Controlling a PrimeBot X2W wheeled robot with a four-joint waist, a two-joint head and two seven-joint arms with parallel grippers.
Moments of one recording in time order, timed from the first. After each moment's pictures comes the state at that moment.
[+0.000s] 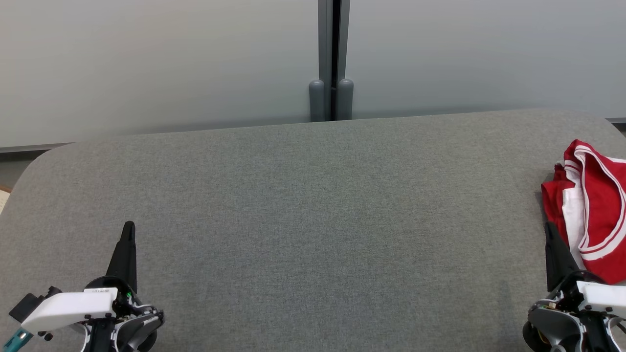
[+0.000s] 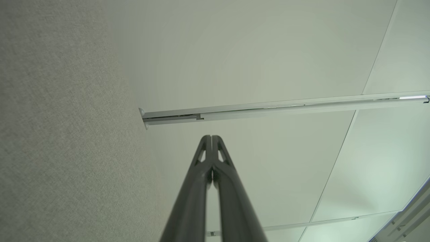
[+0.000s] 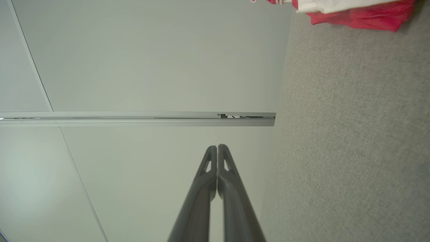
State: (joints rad) left arm -0.10 0.05 0.10 0.25 -1.62 -0.13 0.11; right arm -0.10 -0.05 -0.11 0.25 1.61 0.13 0.11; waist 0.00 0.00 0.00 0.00
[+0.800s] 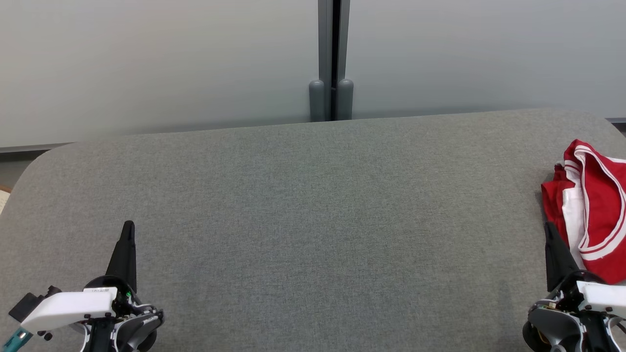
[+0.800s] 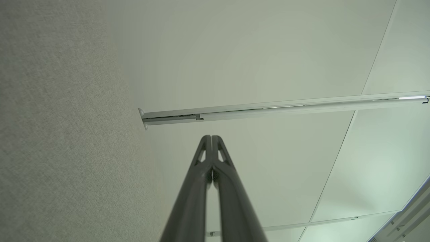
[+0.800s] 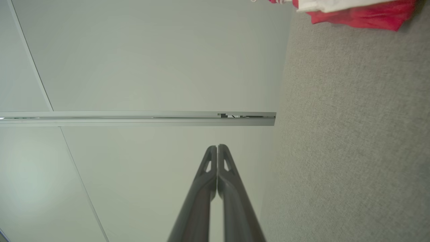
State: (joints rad) left arm -0.10 0.05 0.11 0.25 -1.62 -0.13 0.11; right arm -0.10 -0.05 -0.11 0.25 1.61 0.13 0.11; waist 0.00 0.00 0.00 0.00
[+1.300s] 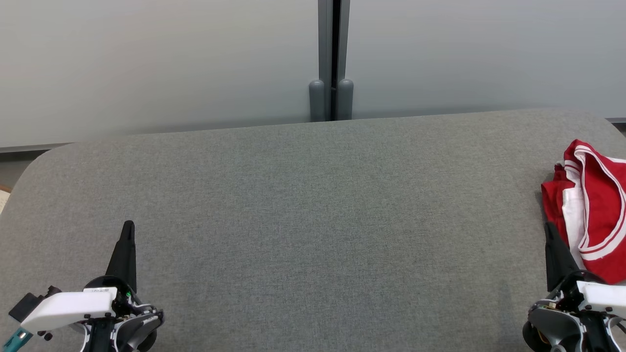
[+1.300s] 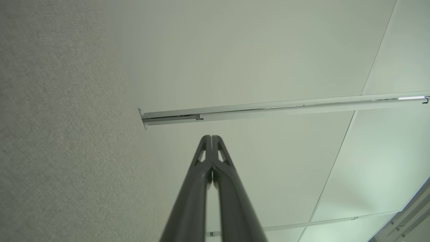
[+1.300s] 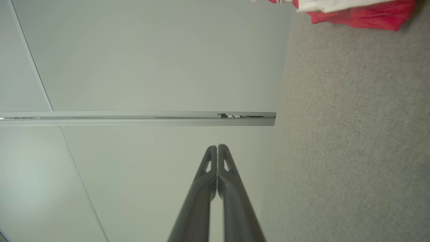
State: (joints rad) left arm -0.10 0.05 0.11 0.25 -1.62 -0.13 0.11; right arm -0.10 -0.05 -0.11 0.25 1.61 0.13 0.11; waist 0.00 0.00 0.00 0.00
